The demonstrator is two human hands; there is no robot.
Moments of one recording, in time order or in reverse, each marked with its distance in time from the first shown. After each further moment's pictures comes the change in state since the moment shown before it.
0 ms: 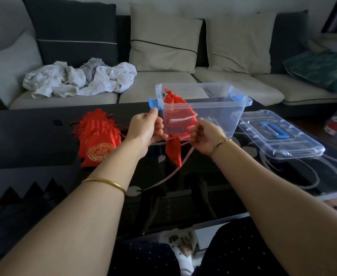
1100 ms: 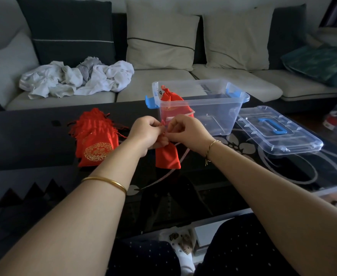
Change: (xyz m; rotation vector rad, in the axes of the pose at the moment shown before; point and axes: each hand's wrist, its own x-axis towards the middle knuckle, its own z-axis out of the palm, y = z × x) left_hand 0.005 -0.009 0.001 0.373 -0.068 -0.045; right_hand -0.023 0.006 0.012 -1.108 -0.263 -0.674
